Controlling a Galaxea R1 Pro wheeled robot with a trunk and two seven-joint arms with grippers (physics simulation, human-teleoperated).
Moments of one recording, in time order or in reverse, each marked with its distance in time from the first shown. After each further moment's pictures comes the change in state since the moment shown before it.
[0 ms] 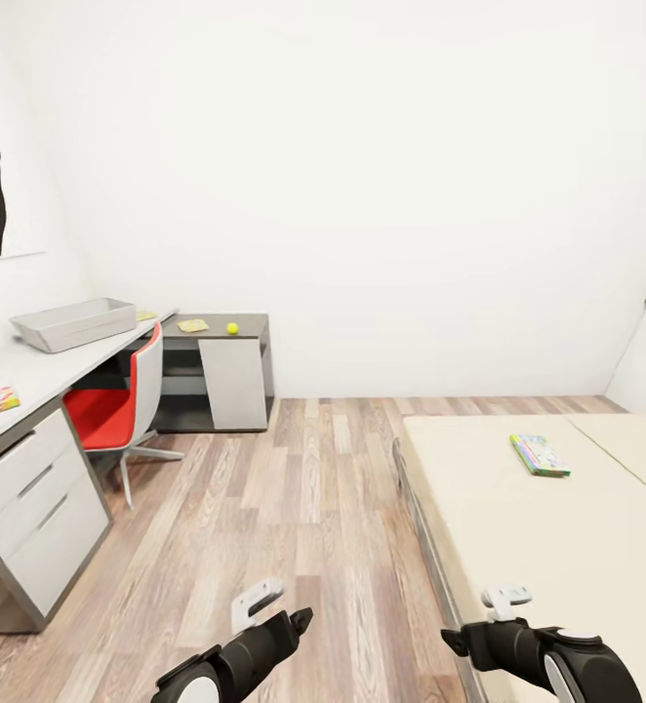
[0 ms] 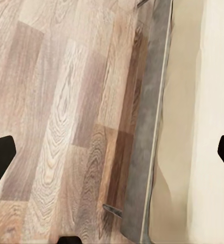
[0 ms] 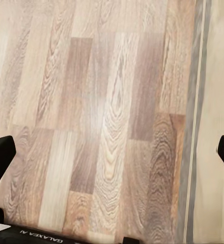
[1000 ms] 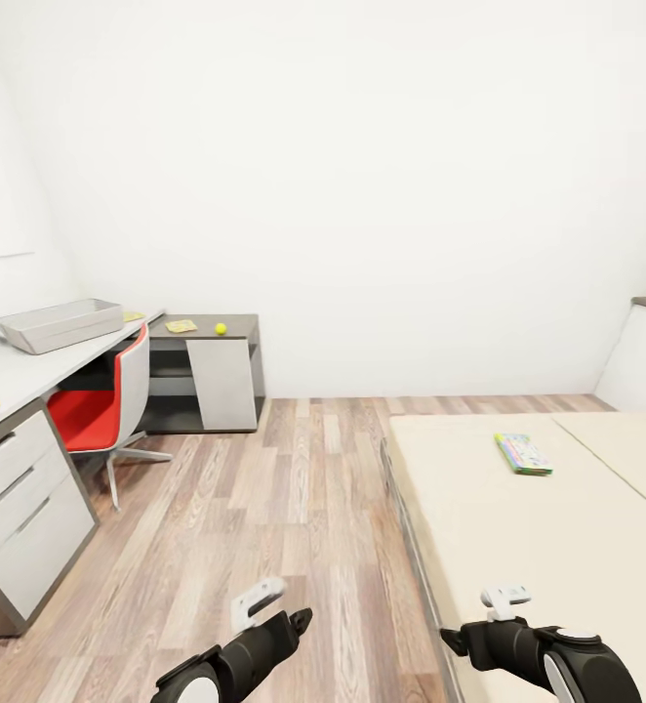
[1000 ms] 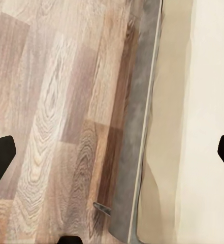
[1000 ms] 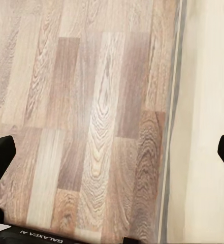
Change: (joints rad) left arm 0.001 0.001 0.000 0.000 0.000 0.000 0.001; right arm 0.000 0.001 0.002 -0.003 0.001 0.002 0.000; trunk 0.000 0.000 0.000
